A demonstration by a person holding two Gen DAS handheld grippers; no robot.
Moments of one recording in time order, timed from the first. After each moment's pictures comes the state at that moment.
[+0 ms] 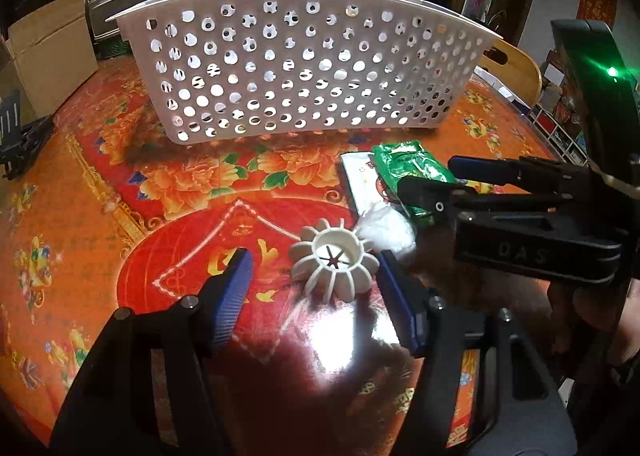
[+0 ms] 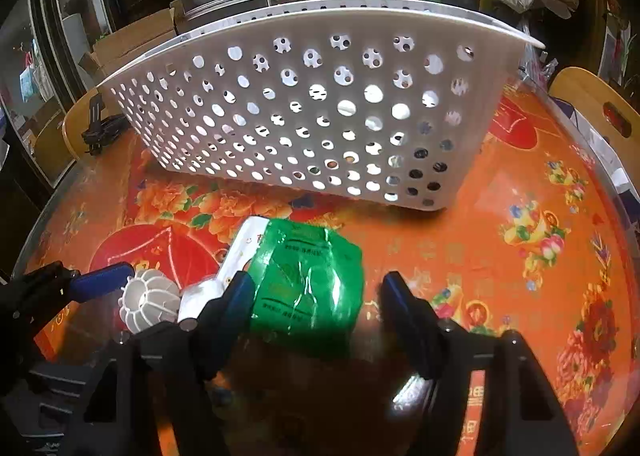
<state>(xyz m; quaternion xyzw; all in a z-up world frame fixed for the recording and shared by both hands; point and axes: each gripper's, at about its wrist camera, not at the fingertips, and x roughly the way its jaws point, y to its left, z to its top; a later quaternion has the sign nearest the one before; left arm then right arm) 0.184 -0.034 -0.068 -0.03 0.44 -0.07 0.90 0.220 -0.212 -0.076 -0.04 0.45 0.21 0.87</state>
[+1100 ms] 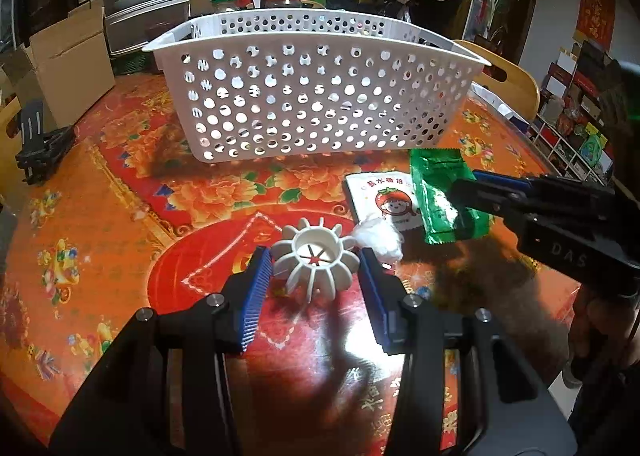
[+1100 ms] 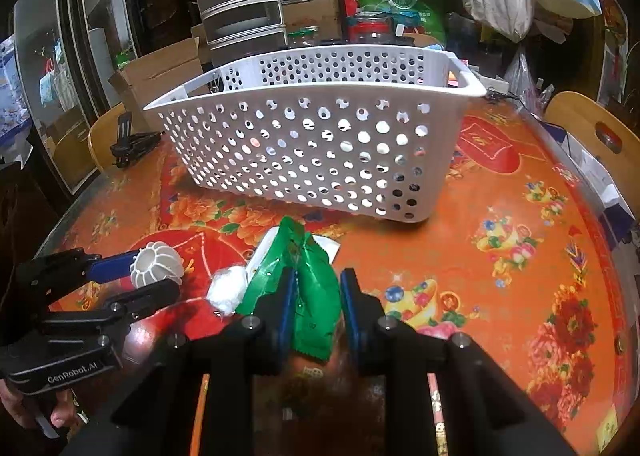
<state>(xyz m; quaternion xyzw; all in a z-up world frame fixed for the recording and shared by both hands) 0.158 -0.023 -0.043 -0.03 0.41 -0.06 0.91 0.181 -0.235 -0.043 -0.03 0.39 0.24 0.89</state>
